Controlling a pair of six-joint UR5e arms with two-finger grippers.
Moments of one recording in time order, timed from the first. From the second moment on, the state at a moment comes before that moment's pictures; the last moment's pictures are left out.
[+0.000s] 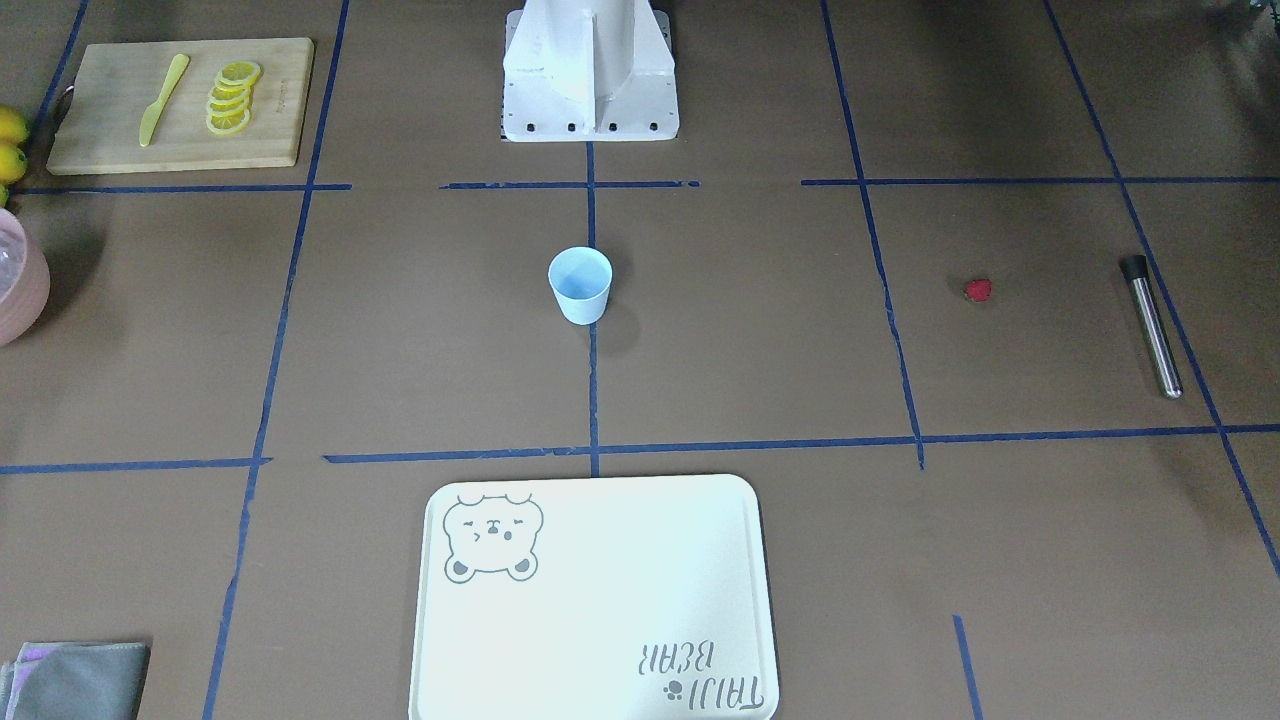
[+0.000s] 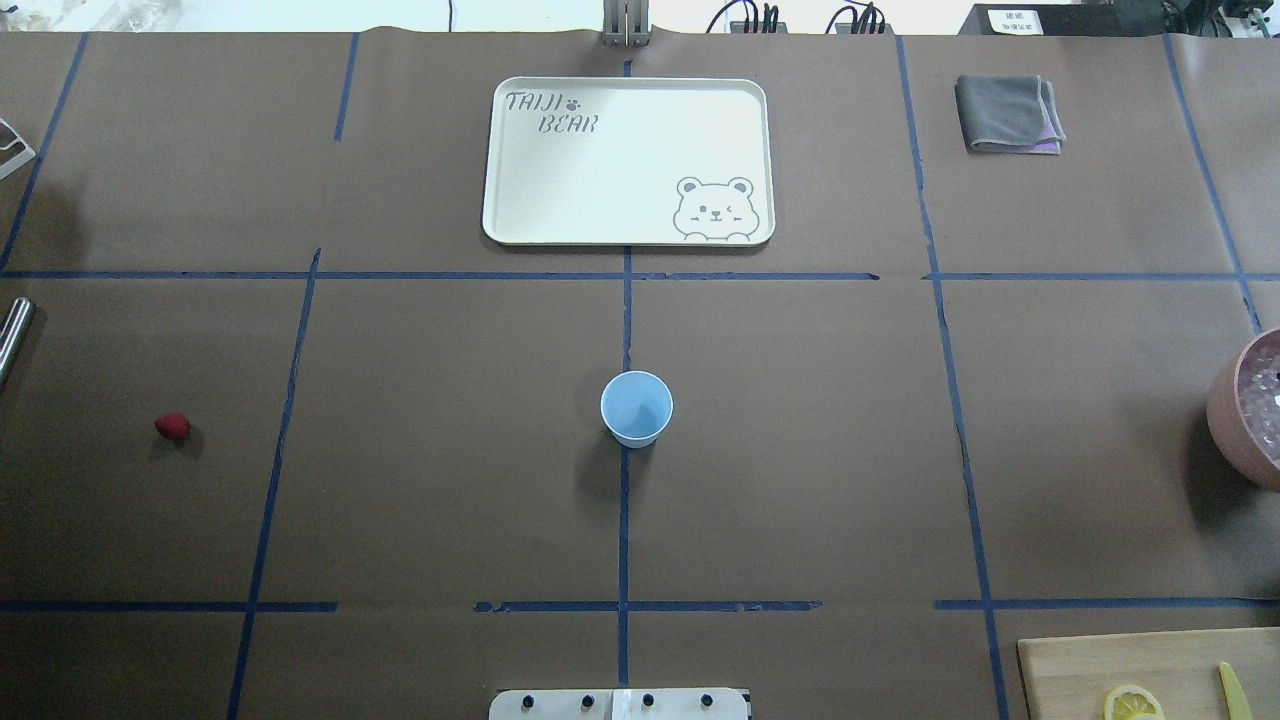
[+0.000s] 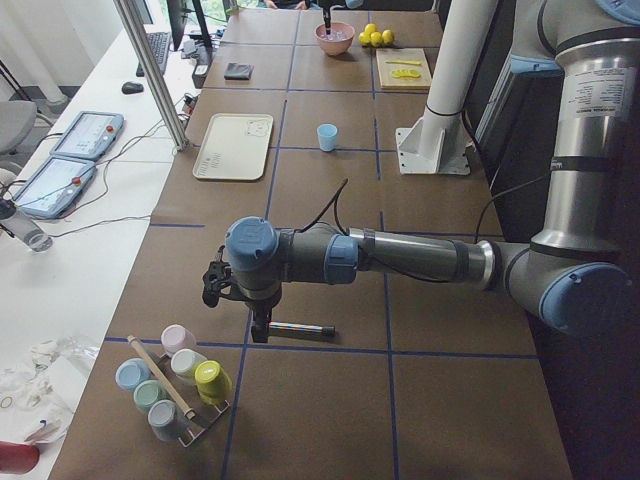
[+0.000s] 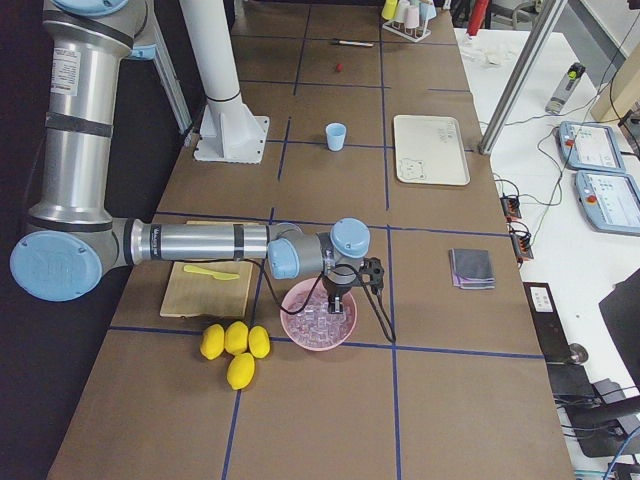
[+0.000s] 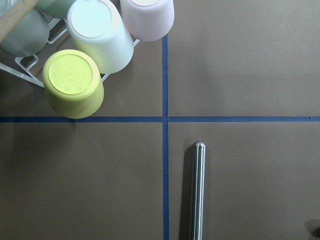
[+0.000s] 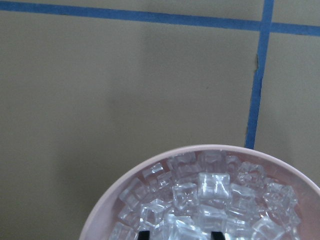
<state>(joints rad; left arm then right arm) -1.64 -1.60 -1.66 -1.50 -2.43 0.02 1.29 -1.73 1.71 -1.39 2.35 0.23</state>
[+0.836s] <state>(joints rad) -1.64 -1.60 -1.66 -1.50 -2.43 0.02 1.27 -1.73 1.69 -1.40 2.35 0.23</state>
